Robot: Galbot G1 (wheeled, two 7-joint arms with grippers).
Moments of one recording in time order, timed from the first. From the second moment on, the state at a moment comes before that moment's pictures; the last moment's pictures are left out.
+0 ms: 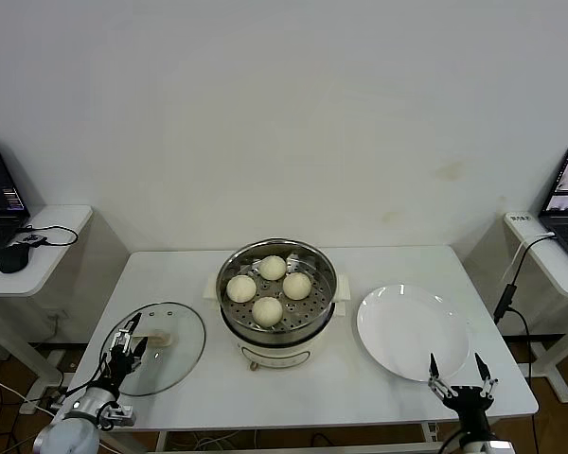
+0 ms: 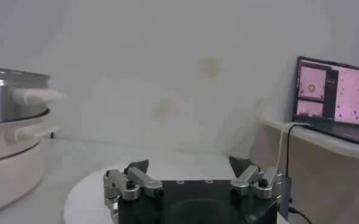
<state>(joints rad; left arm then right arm) 1.28 -1.05 -0.55 -1.42 1.16 -0.18 -0.23 -1.65 1.48 0.81 1.87 0.08 0.21 -0.09</state>
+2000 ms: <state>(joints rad) 1.43 -1.00 -0.69 -1.73 1.06 -0.02 -0.18 -1.64 1.48 0.72 1.85 -0.01 0.21 -0.11</state>
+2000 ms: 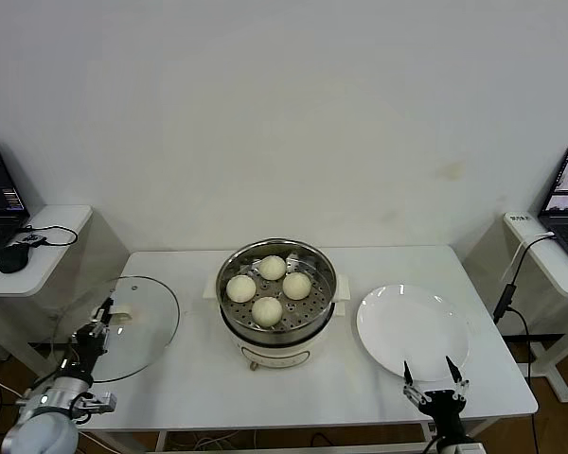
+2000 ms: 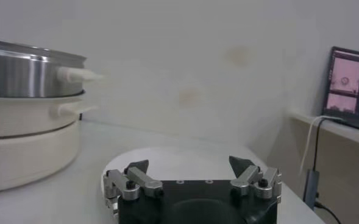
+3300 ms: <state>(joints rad) 1.02 -1.00 -0.09 -2.04 1.03 0.45 0.19 -1.60 1.54 0.60 1.78 -0.24 0.23 -0.05</state>
